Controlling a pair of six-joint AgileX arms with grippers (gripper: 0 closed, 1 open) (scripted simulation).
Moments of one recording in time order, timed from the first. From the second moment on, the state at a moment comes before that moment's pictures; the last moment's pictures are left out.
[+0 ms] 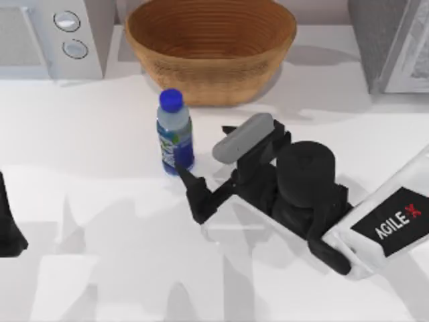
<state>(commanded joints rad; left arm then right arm) 0.00 0.00 0.00 0.00 0.00 0.00 0.72 2.12 0.79 1.13 -0.03 0.00</state>
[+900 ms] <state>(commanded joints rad) 0.00 0.00 0.00 0.00 0.00 0.00 0.73 2.36 1.18 0.97 -0.02 0.00</state>
